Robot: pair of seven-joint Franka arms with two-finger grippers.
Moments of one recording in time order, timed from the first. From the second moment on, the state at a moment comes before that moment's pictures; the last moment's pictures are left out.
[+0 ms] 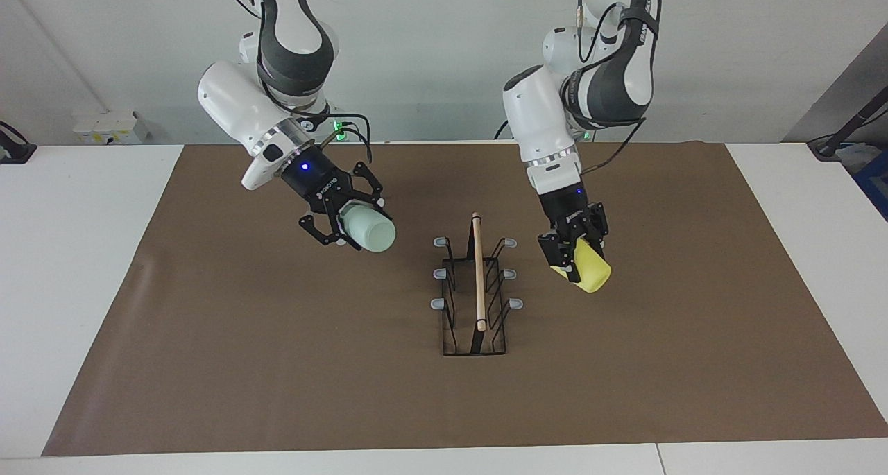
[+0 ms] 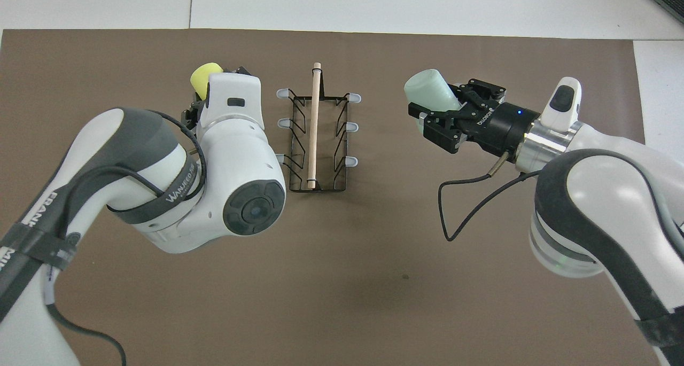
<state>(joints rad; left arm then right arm) -0.18 0.16 -0.35 -1.87 1.12 2.30 -1.84 0.22 0.00 0.07 -2.03 1.41 2.57 -1.33</state>
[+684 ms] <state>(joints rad) -0.18 0.03 -0.50 -2.12 1.49 2.23 -2.23 0.30 -0.07 0.07 -2.13 2.22 2.59 -1.83</state>
